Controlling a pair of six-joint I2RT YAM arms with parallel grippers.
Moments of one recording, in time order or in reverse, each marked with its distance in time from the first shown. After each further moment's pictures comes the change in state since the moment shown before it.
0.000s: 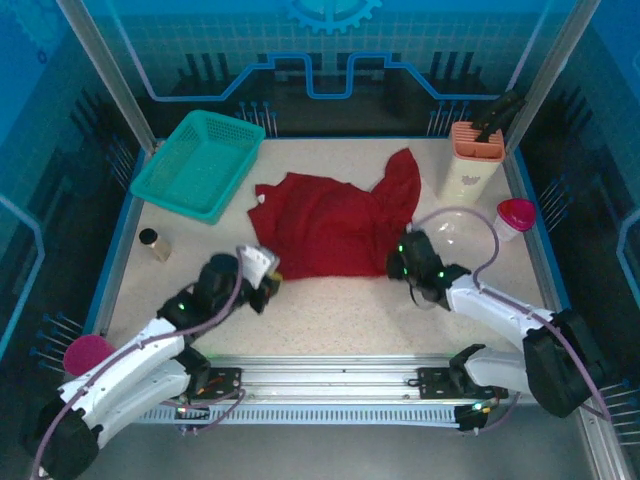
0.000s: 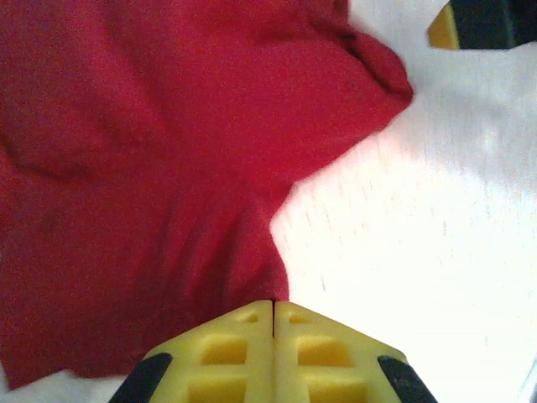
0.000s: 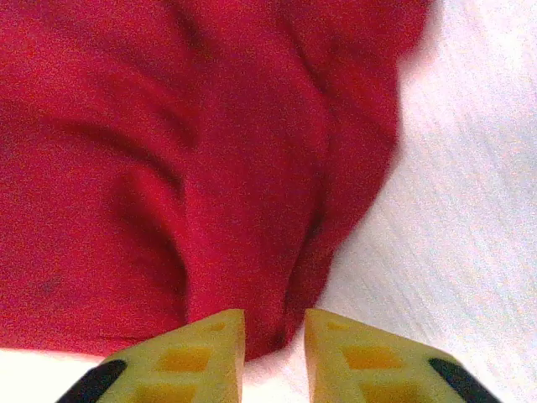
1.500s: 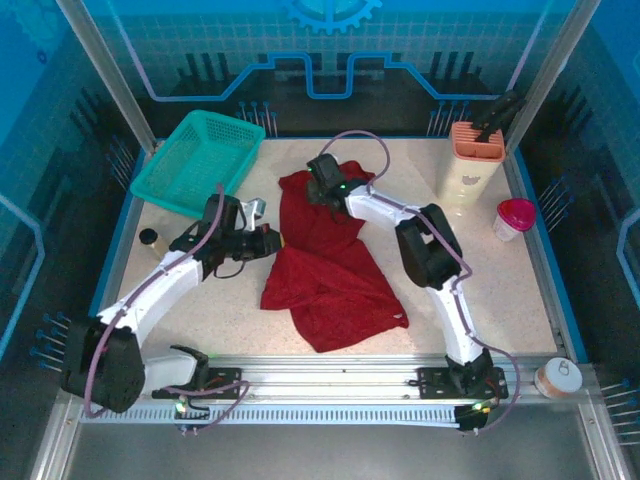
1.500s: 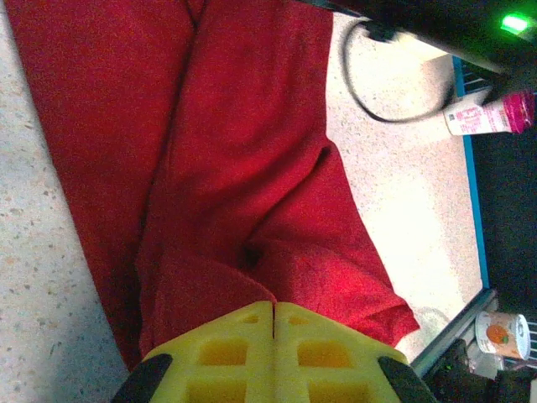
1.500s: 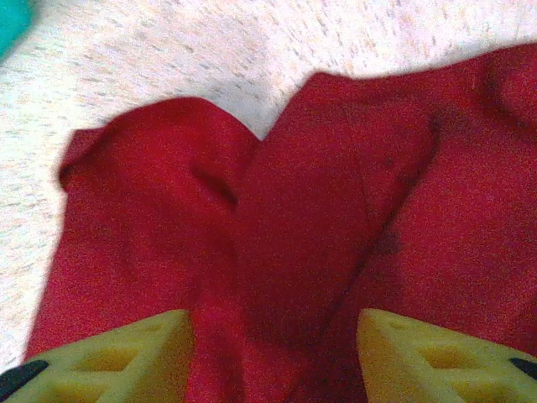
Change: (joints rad) left arm 0.298 0.478 0.453 -0.146 0.330 -0.497; right arm 0.097 1.143 1.359 -0.097 0.097 -0.185
